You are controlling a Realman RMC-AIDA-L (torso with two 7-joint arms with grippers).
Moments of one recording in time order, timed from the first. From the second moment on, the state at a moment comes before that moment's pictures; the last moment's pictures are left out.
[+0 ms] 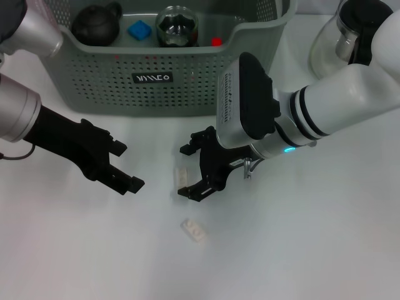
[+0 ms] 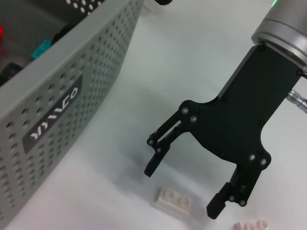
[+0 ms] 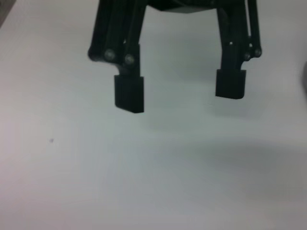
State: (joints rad) left arm -0.53 -2.12 0.90 1.26 2.49 1.82 -1.97; right arm 0.94 2.12 -1.83 -0.49 -1.73 -0.93 1.53
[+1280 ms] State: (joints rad) left arm -0.54 -2.12 0.90 1.24 2.49 1.82 -1.97; right arm 0.95 2.12 -1.97 -0.49 -1.64 -0.85 1.53
